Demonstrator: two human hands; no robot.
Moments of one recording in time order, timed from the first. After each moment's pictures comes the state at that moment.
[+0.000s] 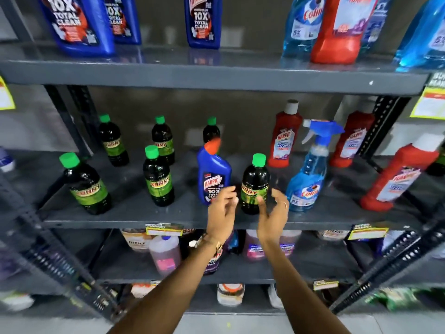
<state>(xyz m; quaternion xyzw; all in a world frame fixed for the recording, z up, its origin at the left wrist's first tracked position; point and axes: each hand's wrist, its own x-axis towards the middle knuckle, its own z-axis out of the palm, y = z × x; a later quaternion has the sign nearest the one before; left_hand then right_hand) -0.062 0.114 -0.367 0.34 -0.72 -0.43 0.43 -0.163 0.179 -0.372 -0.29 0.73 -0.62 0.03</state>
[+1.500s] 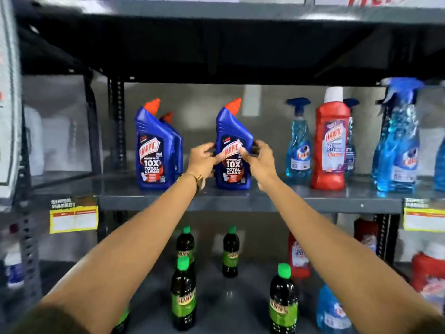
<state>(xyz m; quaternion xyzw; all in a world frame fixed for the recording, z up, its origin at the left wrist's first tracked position) 0.002 0.006 -0.013 0.23 -0.68 -0.46 0.53 -0.119 0.066 -0.017 -0.46 0.52 -0.72 0.08</state>
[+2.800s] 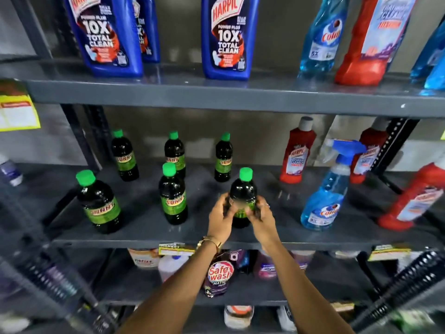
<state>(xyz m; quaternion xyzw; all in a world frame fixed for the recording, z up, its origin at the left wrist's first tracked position) -0.042 0.054 -0.363 0.36 -0.69 -0.50 0.39 -0.145 0.121 -0.360 -0.38 0.70 -0.55 0.24</state>
